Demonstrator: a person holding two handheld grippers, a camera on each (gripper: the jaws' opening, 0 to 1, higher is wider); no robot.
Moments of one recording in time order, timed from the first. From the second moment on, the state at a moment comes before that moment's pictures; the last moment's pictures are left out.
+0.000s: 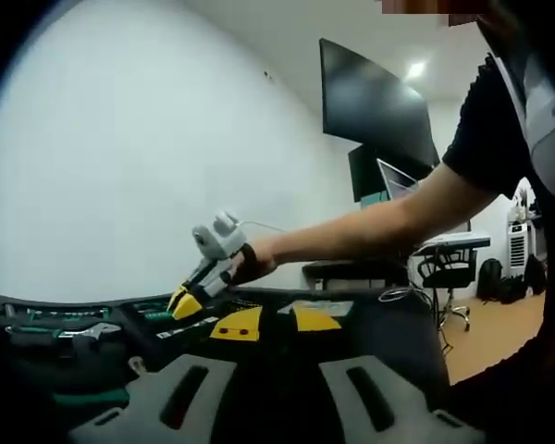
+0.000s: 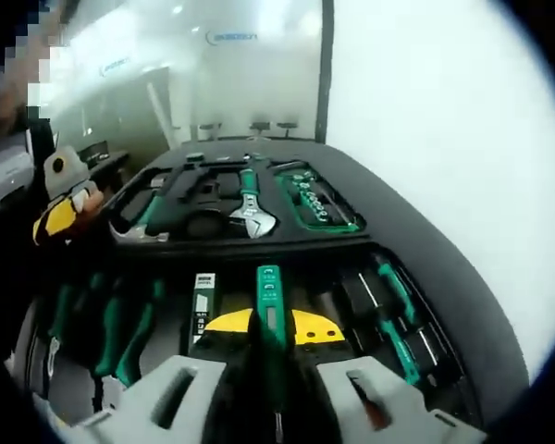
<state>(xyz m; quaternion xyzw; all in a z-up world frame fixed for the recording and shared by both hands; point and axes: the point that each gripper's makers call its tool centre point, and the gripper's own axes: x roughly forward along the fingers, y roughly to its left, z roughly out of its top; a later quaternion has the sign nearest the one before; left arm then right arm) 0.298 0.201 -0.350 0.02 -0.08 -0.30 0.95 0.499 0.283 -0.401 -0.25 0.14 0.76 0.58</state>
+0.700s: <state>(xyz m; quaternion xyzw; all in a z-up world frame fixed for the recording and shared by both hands) 0.298 0.202 -0.349 0.02 -0.08 -0.30 0.95 0.497 0.270 -0.396 -0.43 0.06 0.71 0.55</state>
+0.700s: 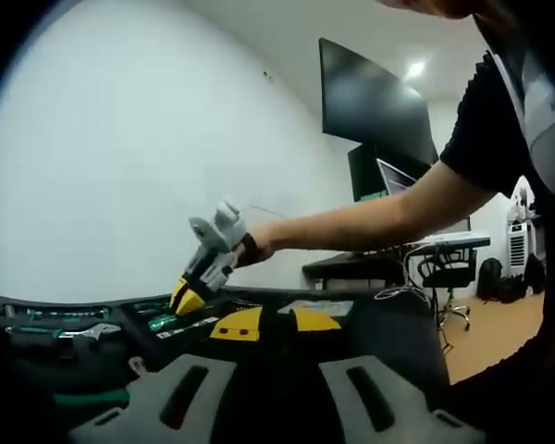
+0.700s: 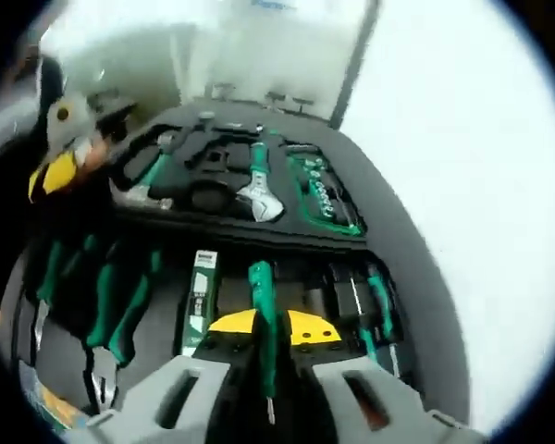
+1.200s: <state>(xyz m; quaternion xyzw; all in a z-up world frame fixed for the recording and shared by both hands) 0.298 0.202 -0.349 0.02 -0.09 -0.30 0.95 0.503 0.271 -0.408 -0.62 -0.05 0.62 0.48</state>
